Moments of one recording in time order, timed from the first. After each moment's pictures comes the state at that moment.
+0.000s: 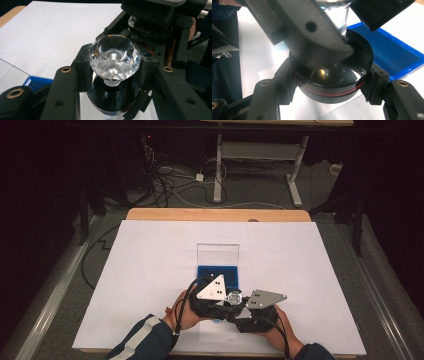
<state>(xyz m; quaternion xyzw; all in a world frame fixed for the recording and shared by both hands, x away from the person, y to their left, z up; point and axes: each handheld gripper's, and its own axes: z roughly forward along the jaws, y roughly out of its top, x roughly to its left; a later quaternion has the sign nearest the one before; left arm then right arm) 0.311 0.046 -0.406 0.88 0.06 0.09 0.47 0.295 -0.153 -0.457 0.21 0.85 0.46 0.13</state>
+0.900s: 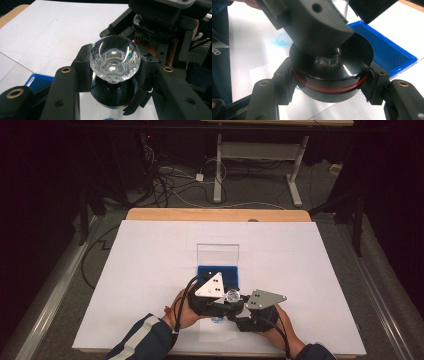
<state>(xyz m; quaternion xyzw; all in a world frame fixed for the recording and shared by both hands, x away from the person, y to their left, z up) 0.316 0.050 -0.406 0.87 0.07 0.08 0.47 0.295 -0.153 -0.457 0.21 0.85 0.45 0.16</state>
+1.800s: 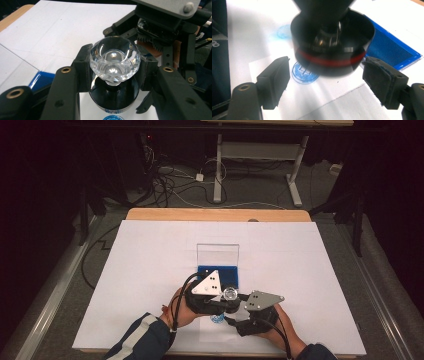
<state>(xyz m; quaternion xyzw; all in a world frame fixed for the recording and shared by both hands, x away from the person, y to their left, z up) 0.319 0.058 -0.403 0.87 0.08 0.09 0.47 0.295 -0.153 -0.460 0.20 0.86 0.44 0.16</state>
